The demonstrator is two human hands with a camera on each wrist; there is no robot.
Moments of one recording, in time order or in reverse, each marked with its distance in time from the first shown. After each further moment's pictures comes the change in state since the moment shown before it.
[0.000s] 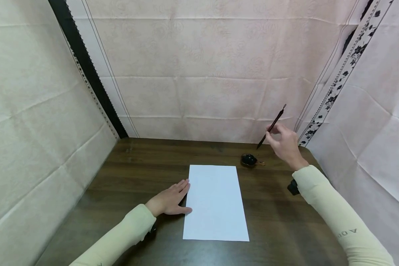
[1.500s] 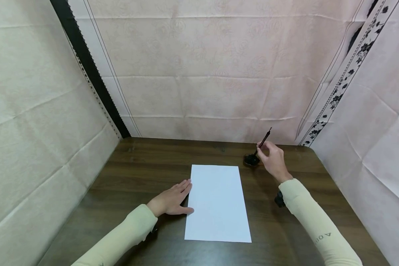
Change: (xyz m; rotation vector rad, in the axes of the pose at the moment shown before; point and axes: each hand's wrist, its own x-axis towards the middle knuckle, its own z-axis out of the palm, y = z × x) left_hand 0.002 -0.002 0.000 -0.016 -0.007 -0.008; right_hand -0.058 0.021 0.062 0.087 -0.102 0.166
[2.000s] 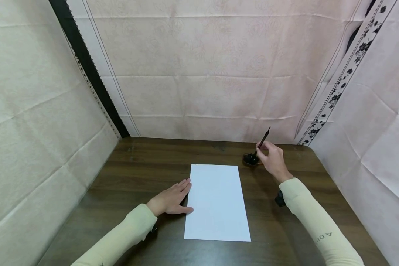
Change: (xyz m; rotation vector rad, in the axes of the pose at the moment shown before) left_hand -0.001 0.002 -0.001 0.004 0.002 -0.002; right_hand 0.000 0.000 -0.003 -0.026 -0.015 0.003
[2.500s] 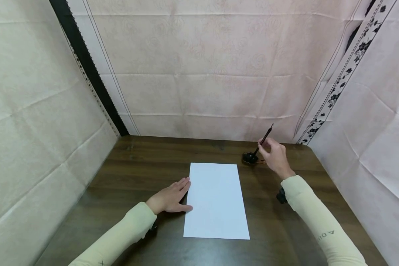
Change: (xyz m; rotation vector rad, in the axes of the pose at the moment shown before) left_hand 0.001 0.000 0.000 0.011 -0.003 -0.008; right_hand 0.005 -0.002 -0.012 -0.025 -0.010 0.001
